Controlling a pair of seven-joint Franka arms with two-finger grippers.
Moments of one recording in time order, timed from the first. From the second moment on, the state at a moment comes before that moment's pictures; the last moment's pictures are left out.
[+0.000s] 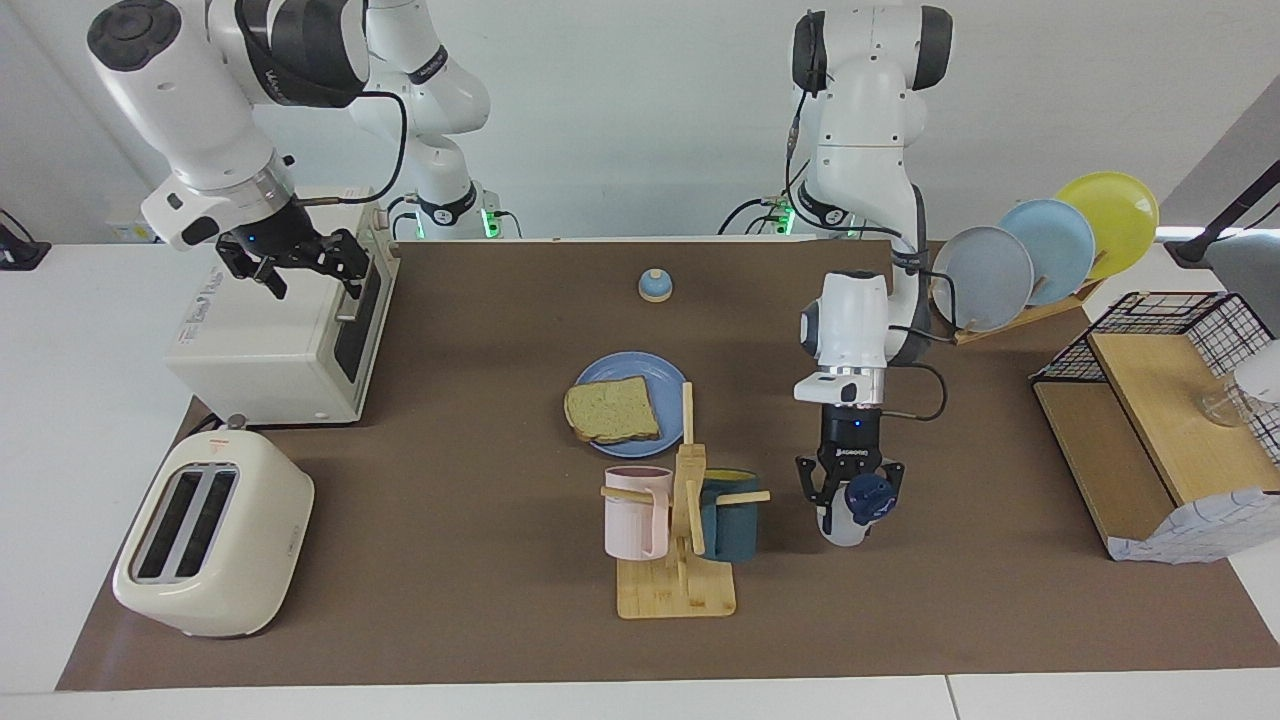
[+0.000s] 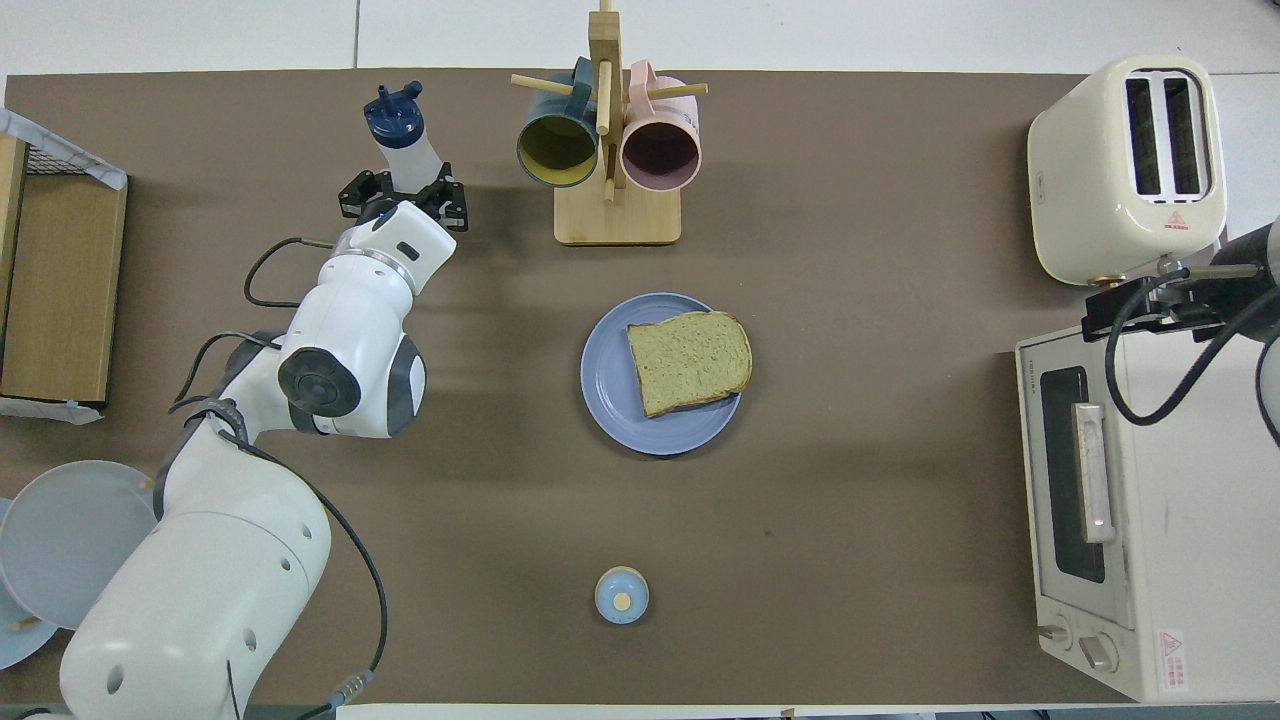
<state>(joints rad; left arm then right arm) -0.59 0.59 0.27 -1.99 -0.19 3.48 0.00 0.01 -0.03 -0.03 -1.72 0.00 1.62 0.00</state>
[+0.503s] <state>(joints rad) -0.51 0.61 0.19 -1.98 -0.16 3.48 0.00 0.01 -0.03 -0.03 -1.72 0.00 1.62 0.00</state>
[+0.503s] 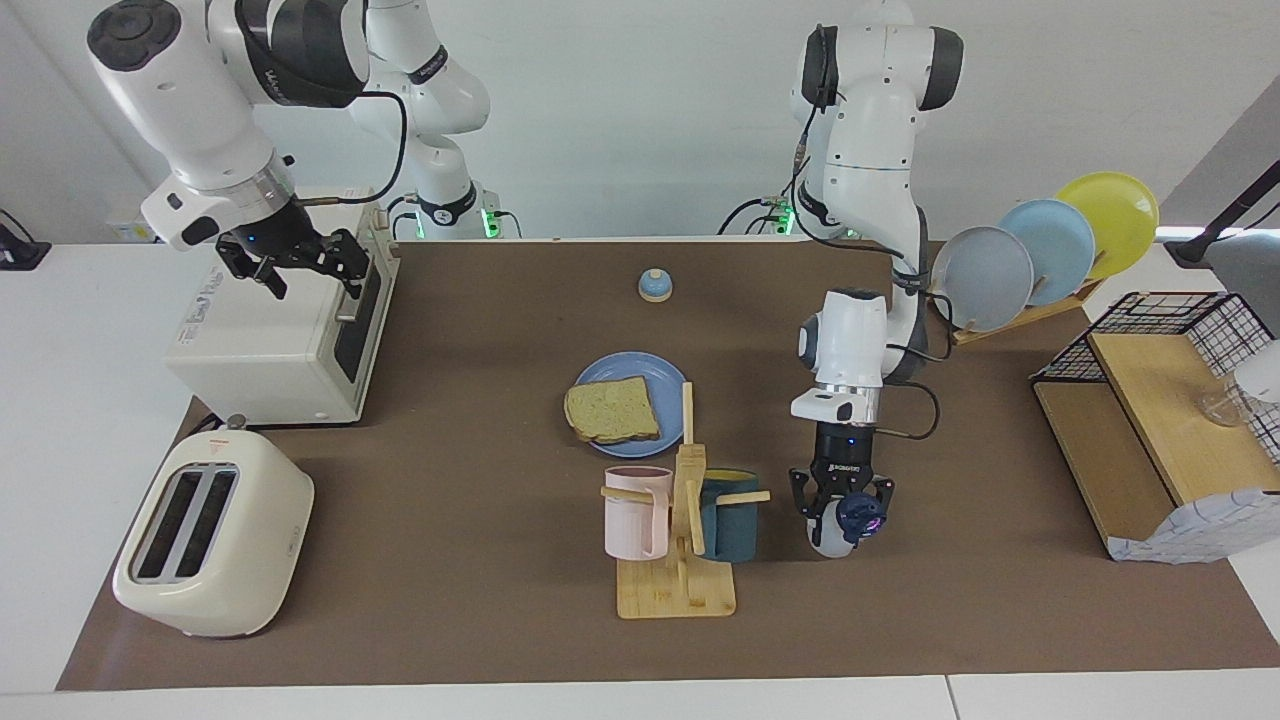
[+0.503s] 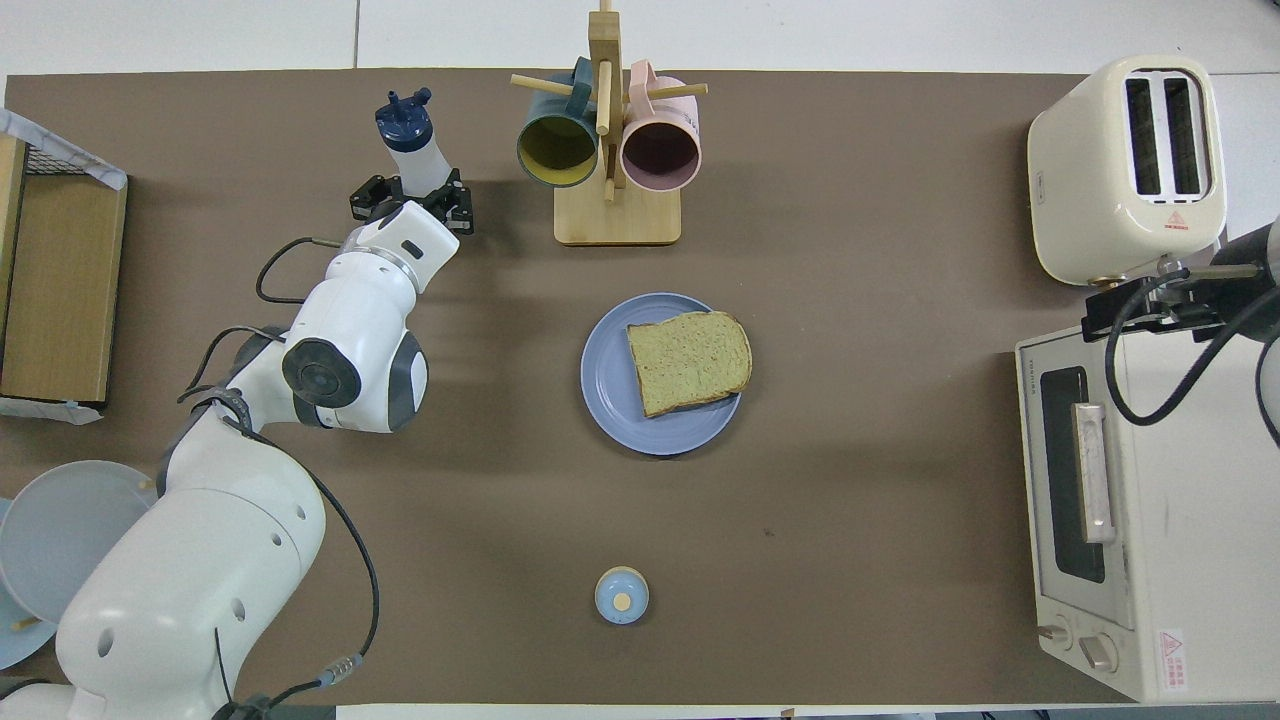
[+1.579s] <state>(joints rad) -0.51 0.61 0.19 -2.06 -0.15 3.49 0.00 0.01 -0.03 -0.03 -1.72 0.00 1.62 0.00</state>
